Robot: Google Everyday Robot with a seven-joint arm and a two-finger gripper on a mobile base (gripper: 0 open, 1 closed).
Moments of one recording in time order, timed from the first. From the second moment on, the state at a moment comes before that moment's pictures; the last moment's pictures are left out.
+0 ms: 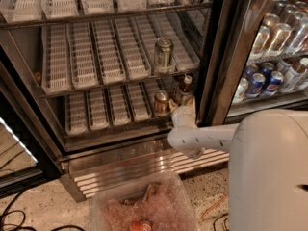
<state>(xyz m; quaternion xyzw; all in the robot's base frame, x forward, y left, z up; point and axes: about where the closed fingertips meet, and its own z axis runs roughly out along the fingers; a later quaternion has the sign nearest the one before) 0.789 -0.132 0.612 -0.07 0.76 -0.10 0.64</state>
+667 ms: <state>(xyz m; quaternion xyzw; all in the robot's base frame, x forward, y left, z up) 0.801 -0.119 0.604 -0.09 0.76 -0.09 0.63</state>
